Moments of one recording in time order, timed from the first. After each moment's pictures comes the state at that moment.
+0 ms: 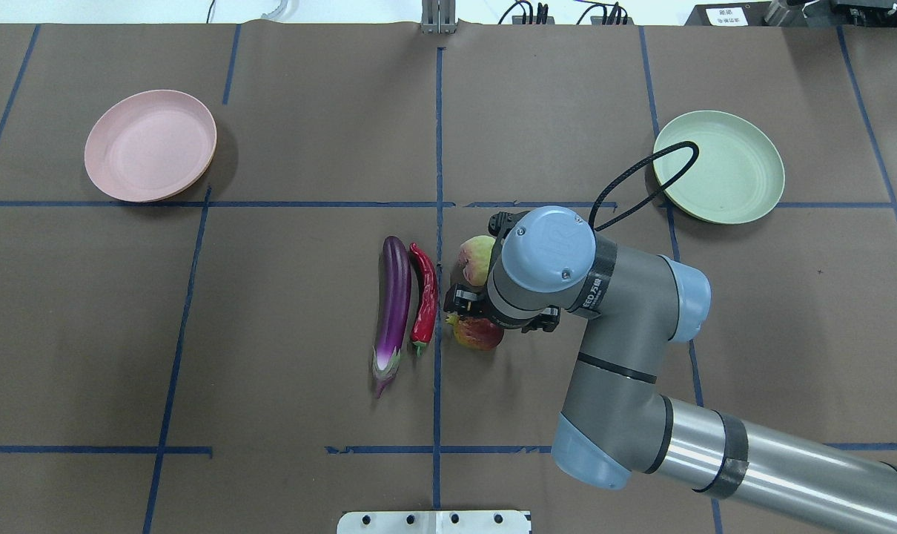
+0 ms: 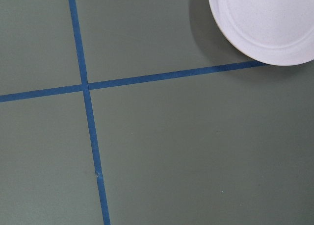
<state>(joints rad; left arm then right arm) -1.42 -1.56 -1.77 -1.52 -2.42 -0.07 0.44 -0.96 1.70 -1.50 1.85 1.46</state>
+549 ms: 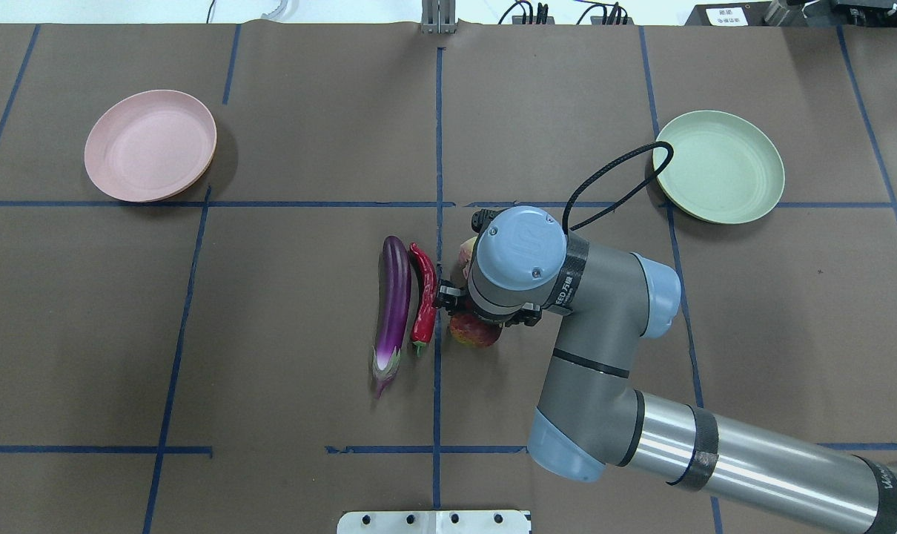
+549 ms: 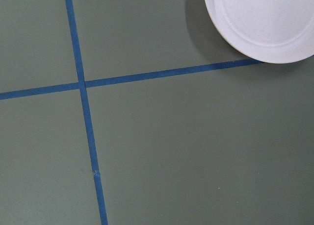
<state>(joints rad) -1.42 -1.54 -1.80 -1.52 -2.43 -0.07 0.44 -0.93 1.66 -1.49 1.82 1.46</state>
